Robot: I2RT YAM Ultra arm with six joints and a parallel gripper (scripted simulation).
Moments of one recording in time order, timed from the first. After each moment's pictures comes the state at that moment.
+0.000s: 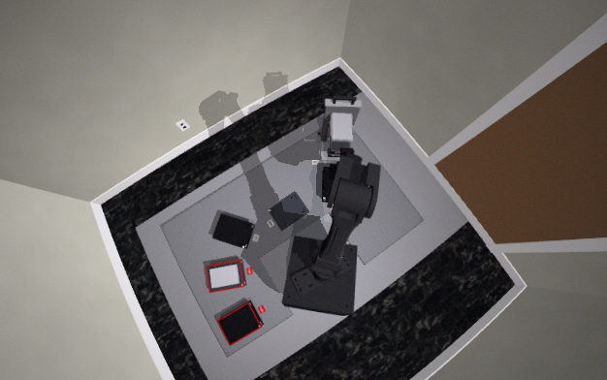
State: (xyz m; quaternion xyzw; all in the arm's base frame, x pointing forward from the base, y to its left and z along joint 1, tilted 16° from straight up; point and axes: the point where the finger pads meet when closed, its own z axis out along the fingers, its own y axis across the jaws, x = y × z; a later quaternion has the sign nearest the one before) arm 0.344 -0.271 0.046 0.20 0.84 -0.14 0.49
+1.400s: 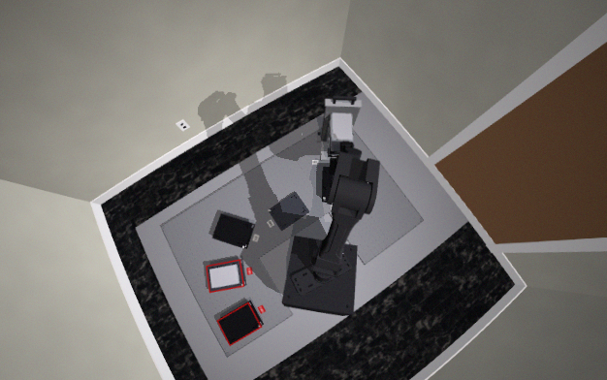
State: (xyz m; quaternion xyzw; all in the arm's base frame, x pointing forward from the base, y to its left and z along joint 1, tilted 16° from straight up) arm 0.365 -0.282 0.052 0.20 0.84 -0.14 0.49
